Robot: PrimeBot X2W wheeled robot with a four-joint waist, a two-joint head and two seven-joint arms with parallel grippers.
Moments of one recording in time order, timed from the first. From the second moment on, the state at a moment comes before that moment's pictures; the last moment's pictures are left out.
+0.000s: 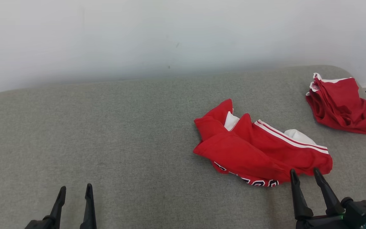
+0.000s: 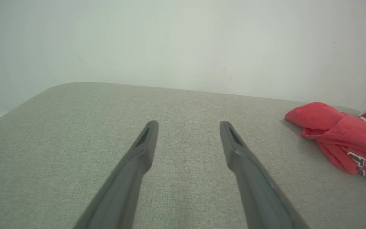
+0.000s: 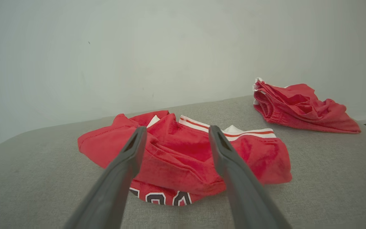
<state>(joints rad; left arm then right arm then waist) 0.03 0.05 0.05 0.16 -0.17 -0.08 -0.26 0.02 -0.17 0.08 0.16 0.33 0.13 -0.26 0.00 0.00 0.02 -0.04</state>
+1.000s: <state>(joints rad) -0.61 0.20 -0.61 0.57 -0.41 -0.13 -0.15 -0.06 -0.18 0.09 0.17 0.36 0.13 -0.26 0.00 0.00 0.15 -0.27</state>
